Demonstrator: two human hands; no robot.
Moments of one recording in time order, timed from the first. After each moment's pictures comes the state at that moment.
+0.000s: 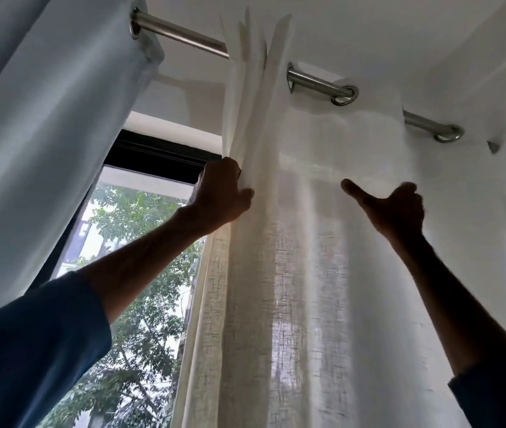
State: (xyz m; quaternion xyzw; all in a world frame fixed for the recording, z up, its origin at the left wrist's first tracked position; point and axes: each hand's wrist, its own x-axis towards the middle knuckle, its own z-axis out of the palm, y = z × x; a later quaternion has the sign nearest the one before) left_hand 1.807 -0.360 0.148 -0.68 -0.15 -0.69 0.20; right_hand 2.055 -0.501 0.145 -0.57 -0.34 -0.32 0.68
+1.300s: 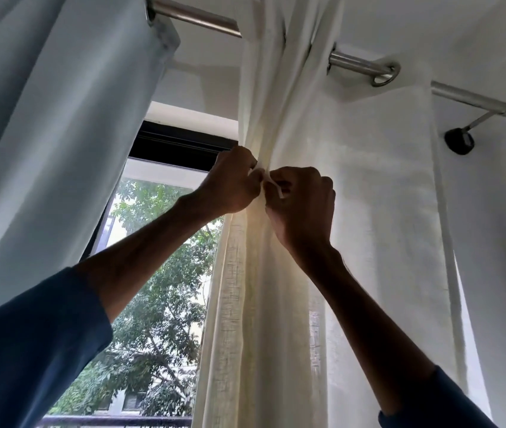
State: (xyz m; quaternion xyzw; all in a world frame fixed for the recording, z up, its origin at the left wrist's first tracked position) left_hand 1.781 -0.356 0.140 -0.73 -0.11 -0.63 0.23; right_hand 1.897 -0.423 0.092 -0.39 -0.50 -0.49 0.60
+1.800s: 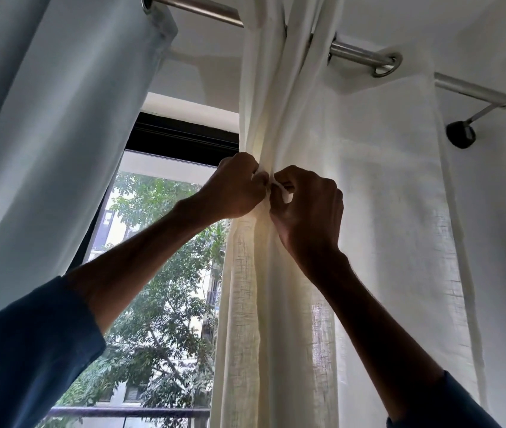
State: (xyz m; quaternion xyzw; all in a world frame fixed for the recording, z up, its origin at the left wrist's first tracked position) left_hand 1.788 -0.364 0.122 -0.76 -0.12 -0.62 0.15; right_hand 1.907 -0.427 0.078 -0.38 -0.48 -0.56 0.56
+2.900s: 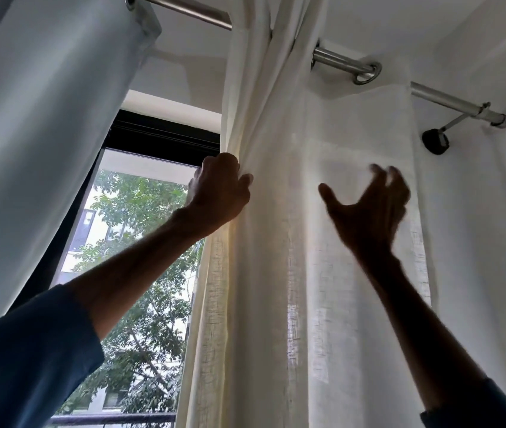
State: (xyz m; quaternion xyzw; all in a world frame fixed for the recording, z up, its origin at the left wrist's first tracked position) left_hand 1.802 -0.369 0.113 -0.67 -0.18 -0.70 0.16; right_hand 2.012 -0.455 0.091 -0.49 -0.36 -0.47 0.63
